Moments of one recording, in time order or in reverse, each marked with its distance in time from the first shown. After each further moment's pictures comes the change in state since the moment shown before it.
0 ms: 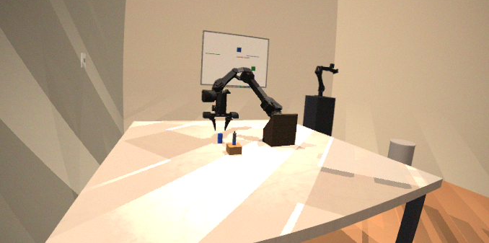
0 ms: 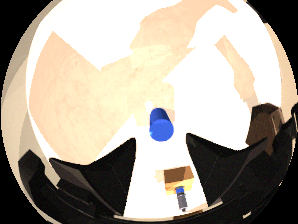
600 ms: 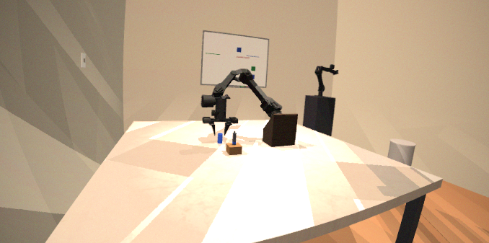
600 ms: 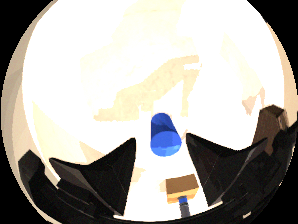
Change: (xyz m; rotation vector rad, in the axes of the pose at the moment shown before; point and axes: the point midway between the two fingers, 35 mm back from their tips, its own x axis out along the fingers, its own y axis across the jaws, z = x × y) arm 0.028 0.001 0.000 0.001 0.000 0.003
